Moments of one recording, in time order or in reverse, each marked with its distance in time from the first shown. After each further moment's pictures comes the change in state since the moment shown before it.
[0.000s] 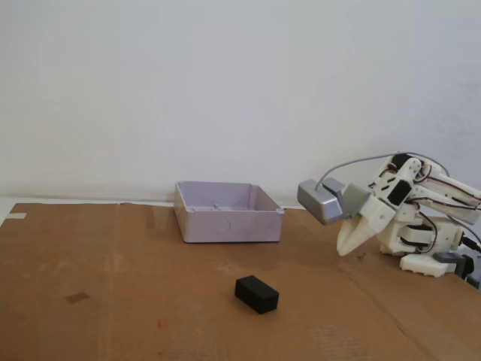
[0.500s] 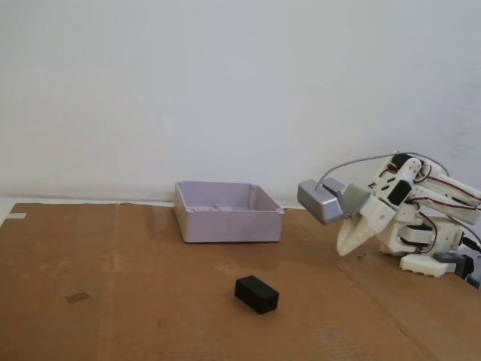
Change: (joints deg) arm 0.0 0.0 0.0 0.0 0.0
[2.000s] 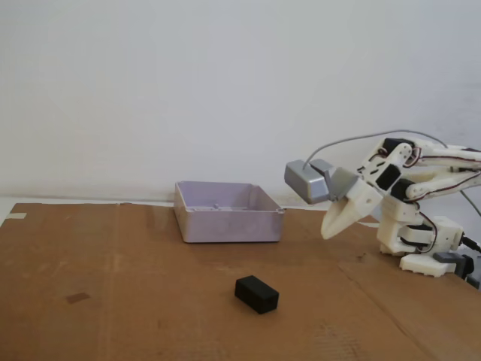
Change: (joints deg) arm -1.7 -32.9 -16.2 -23.9 0.5
